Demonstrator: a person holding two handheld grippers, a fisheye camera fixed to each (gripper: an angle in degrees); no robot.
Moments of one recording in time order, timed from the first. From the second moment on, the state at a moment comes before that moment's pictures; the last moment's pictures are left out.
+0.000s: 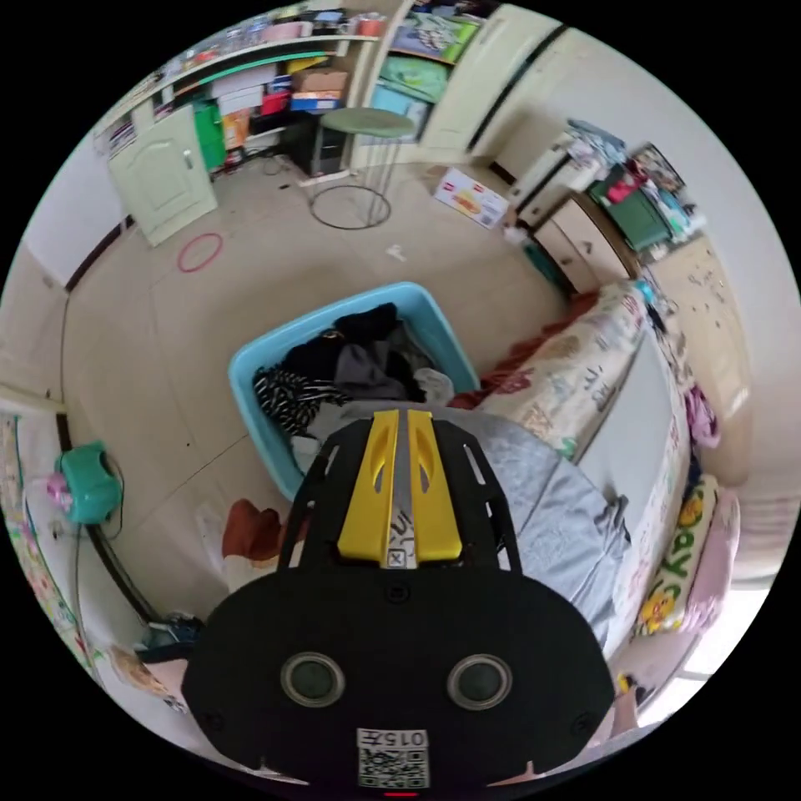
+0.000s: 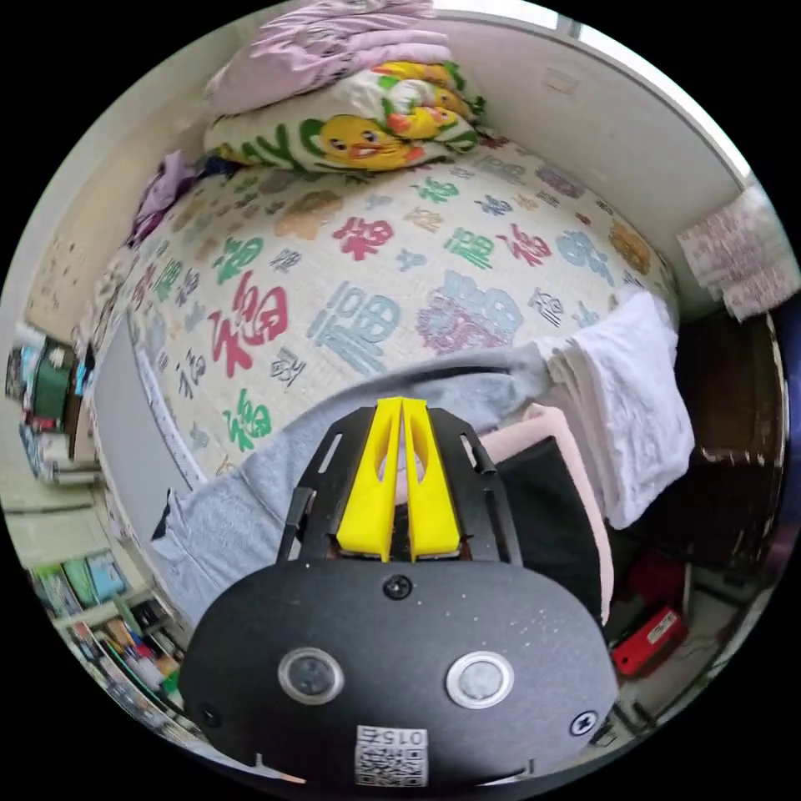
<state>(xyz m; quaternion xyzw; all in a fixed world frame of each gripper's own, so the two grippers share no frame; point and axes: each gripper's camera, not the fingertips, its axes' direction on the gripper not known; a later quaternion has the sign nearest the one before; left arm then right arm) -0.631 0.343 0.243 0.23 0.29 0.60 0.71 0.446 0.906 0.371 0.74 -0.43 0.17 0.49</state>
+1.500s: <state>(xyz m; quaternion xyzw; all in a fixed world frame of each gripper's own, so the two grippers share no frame) -0.746 0.489 0.372 0.10 0.12 0.78 0.60 0.134 0.866 0.425 0.68 -0.17 -0.19 0.69</state>
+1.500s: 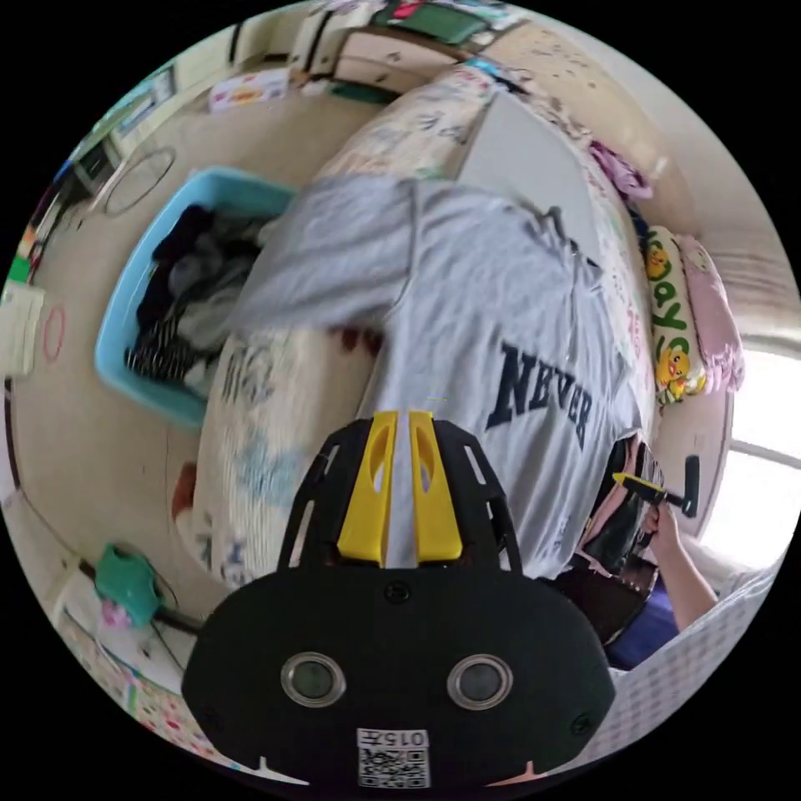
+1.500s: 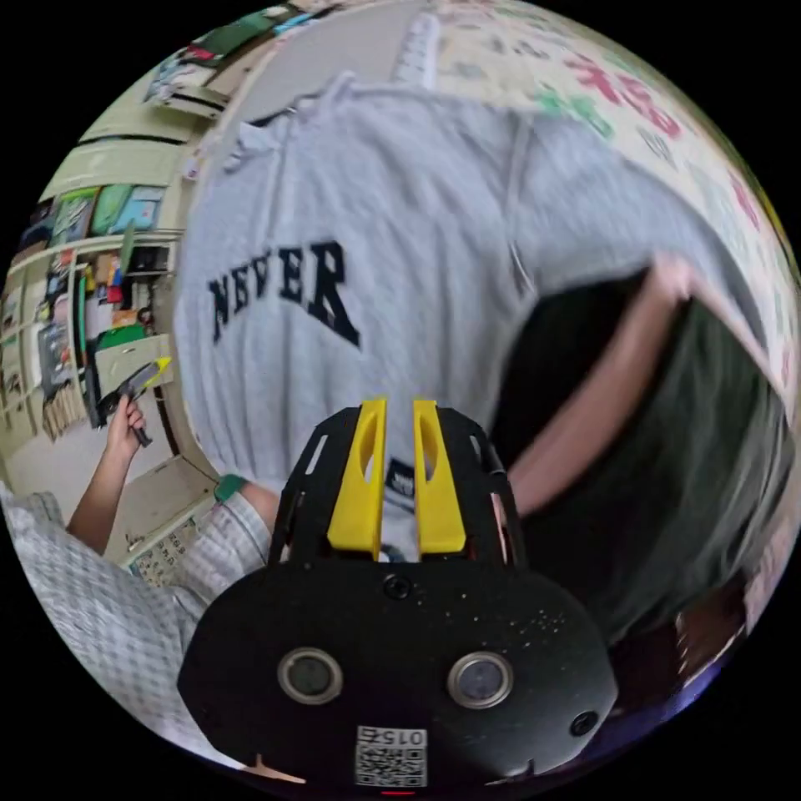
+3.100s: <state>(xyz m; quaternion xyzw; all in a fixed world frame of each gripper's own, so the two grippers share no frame) -0.870 0.553 0.435 0.20 -0.11 0.81 0.53 0.050 0.916 0.465 0.57 -0.04 0.01 0.82</state>
